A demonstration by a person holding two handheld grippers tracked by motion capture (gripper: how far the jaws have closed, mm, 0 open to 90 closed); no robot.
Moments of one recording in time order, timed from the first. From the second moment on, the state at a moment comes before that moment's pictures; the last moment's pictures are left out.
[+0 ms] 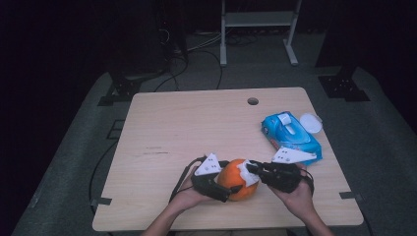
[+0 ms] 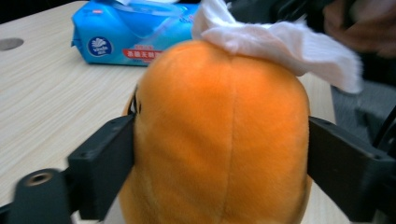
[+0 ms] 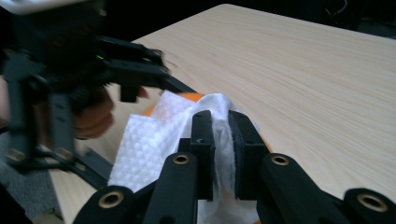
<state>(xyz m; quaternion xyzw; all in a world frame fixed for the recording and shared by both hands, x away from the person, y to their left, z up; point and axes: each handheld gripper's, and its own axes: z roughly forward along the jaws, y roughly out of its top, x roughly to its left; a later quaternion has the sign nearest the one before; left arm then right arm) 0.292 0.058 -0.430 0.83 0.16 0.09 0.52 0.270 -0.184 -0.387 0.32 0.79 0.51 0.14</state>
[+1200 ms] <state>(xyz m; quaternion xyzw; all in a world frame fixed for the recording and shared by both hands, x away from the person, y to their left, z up) 0.287 0.052 -0.437 0.83 0.15 0.10 0.53 0.257 -0.170 -0.384 0.29 0.79 0.51 0.17</state>
